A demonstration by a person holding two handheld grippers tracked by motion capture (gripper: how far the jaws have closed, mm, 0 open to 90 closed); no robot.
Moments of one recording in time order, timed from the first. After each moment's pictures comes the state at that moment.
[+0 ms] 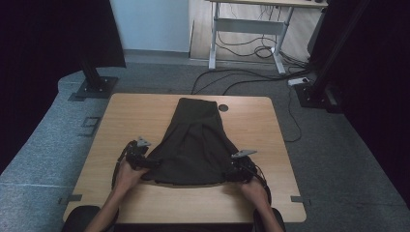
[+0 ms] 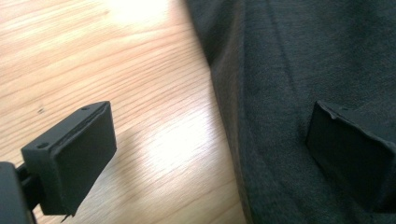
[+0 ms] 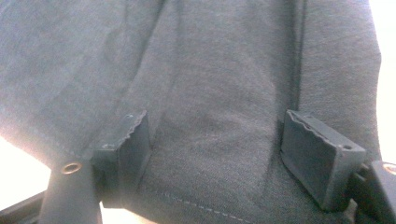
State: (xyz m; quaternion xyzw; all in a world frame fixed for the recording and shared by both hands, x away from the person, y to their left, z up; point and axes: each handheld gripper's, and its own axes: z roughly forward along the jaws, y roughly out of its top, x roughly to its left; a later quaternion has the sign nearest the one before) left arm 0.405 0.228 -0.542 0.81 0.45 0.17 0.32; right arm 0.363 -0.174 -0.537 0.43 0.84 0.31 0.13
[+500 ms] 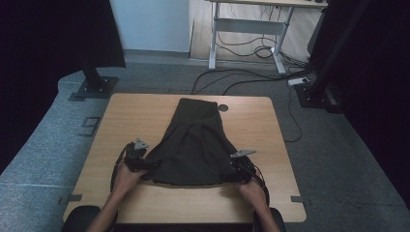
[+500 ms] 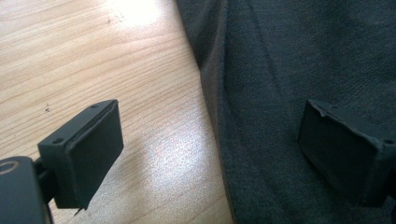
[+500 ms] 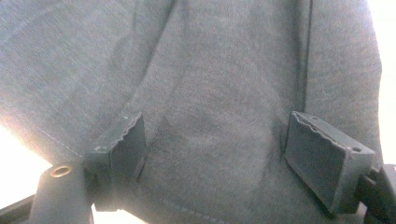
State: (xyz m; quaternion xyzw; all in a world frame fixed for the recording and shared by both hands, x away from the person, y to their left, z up) left arm 0.395 0.228 -0.540 0.81 0.44 0.18 0.34; right arm 0.363 -0.172 -0.528 0.44 0.83 0.32 0.13
